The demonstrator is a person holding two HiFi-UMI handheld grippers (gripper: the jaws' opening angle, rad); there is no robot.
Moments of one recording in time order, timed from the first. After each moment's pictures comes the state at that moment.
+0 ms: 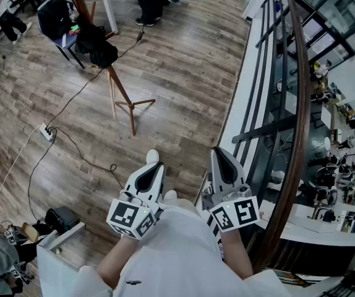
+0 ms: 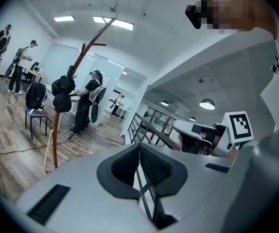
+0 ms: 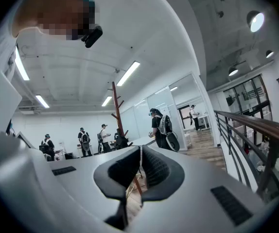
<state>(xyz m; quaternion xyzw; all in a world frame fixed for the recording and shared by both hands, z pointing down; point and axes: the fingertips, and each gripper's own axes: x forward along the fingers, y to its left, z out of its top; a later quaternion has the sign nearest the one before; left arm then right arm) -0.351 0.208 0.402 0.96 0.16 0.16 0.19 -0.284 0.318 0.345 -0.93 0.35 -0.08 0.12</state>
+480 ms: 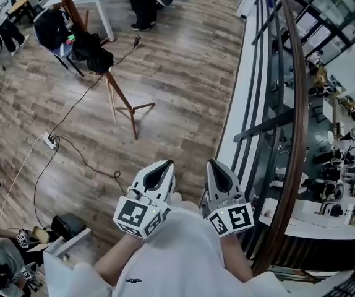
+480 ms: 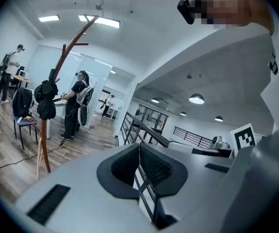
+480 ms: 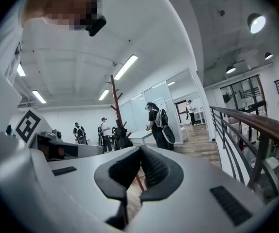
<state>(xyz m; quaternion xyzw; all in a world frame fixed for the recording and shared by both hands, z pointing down) -0.340 0.248 0.381 0.96 0.20 0.15 0.15 -0.316 0.343 0.380 -0.93 0.35 -0.11 0.10</state>
